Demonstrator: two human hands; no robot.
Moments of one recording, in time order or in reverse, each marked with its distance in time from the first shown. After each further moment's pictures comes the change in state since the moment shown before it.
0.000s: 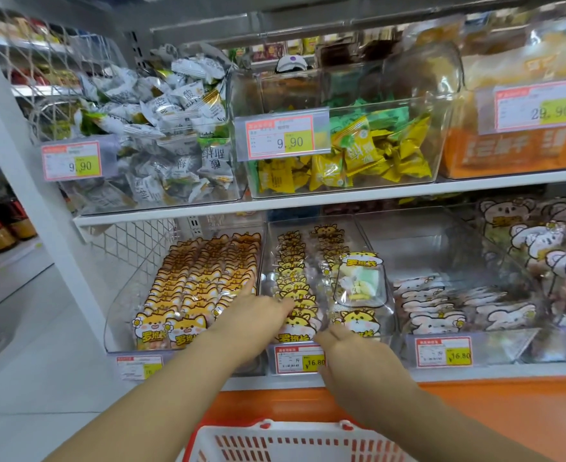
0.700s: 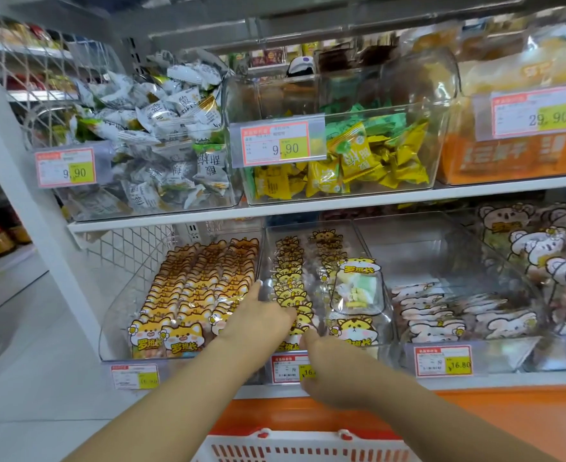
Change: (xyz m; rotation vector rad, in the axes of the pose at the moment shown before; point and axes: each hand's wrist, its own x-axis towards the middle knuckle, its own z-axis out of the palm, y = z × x) left_hand 0.013 0.008 0.001 0.114 -0.055 -0.005; right_hand 0.028 -0.001 -0.004 0.171 -0.175 -0.045
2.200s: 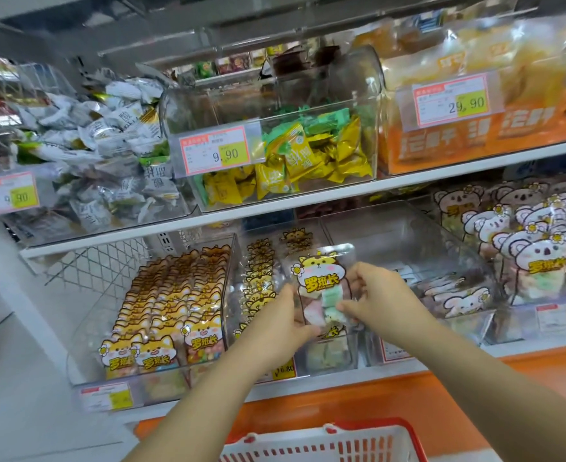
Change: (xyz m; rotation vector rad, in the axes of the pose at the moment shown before) left_hand 0.022 0.054 -0.015 -1.211 0.067 -0.175; right_hand -0.031 0.083 -0.056 0.431 0.573 0.138
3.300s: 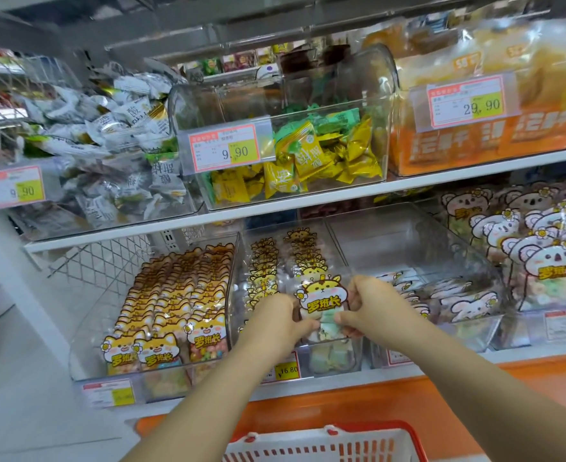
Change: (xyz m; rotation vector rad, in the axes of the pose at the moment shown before) left_hand 0.003 0.009 -0.007 0.341 0.084 -0.106; right_hand 0.004 -0.008 0.013 0.020 -0.157 0.149
